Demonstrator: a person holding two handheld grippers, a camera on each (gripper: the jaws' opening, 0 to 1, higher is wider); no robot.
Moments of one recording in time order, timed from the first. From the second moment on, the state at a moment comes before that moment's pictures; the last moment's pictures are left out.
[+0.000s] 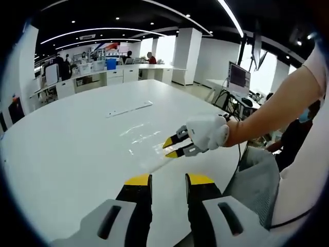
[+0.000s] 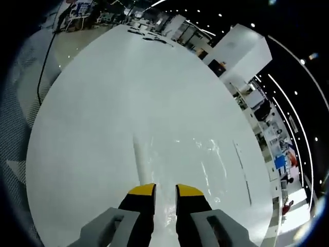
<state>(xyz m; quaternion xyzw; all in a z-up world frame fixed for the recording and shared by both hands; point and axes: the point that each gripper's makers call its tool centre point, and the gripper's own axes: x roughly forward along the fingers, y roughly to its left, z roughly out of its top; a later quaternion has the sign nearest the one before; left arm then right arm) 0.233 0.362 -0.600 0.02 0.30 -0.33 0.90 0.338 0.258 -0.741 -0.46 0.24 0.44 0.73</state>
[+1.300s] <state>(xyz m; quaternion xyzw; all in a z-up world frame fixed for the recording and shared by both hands) 0.213 0.372 -0.617 0.04 0.30 -0.32 0.90 0.295 0.224 -0.707 -0.24 0.29 0.41 0.83</state>
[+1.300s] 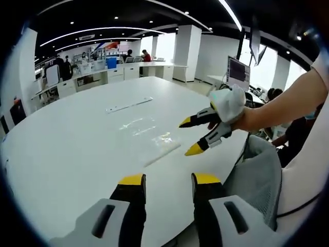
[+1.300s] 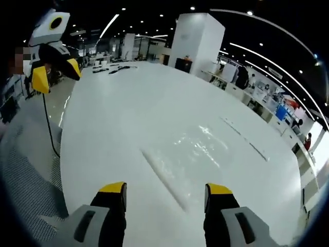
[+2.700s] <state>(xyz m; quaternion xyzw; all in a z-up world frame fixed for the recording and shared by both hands) 0.184 0.389 -0.632 0.03 0.32 -0.30 0.90 0.241 0.187 -0.668 -0.11 0.29 0.35 0.88</state>
